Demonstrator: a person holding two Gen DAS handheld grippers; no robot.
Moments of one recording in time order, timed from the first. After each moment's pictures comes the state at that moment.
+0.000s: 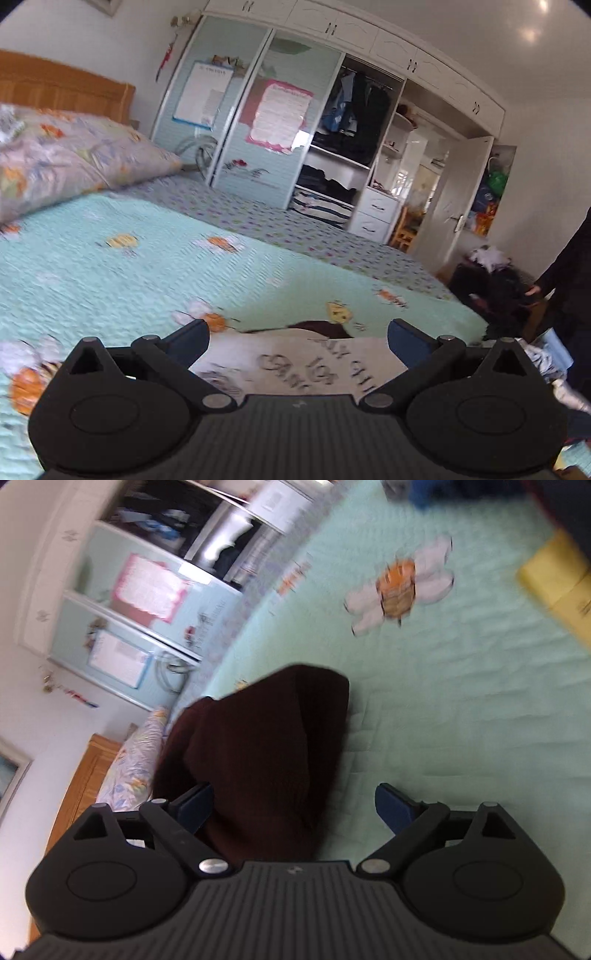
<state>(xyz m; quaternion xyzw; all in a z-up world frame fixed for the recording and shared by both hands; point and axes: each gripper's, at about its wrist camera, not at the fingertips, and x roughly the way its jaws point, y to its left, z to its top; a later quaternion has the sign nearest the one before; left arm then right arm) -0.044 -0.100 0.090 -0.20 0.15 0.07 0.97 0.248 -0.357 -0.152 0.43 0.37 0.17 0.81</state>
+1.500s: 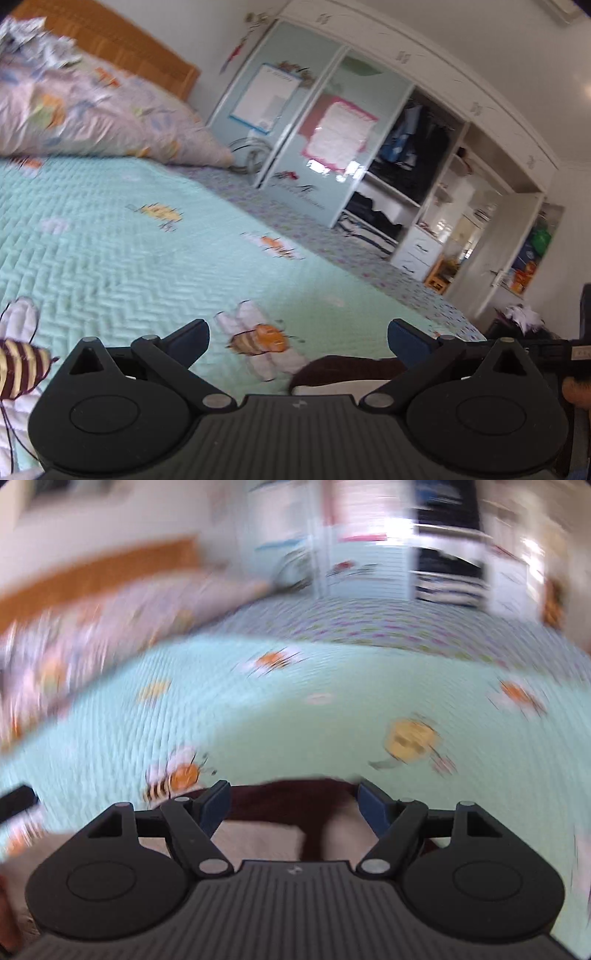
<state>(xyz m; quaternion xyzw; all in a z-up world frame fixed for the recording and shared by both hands) 0.031 0.015 -0.027 -0.29 0.11 0.15 0.94 0.249 -0.081 -0.009 -0.12 0.29 0.36 0.88</state>
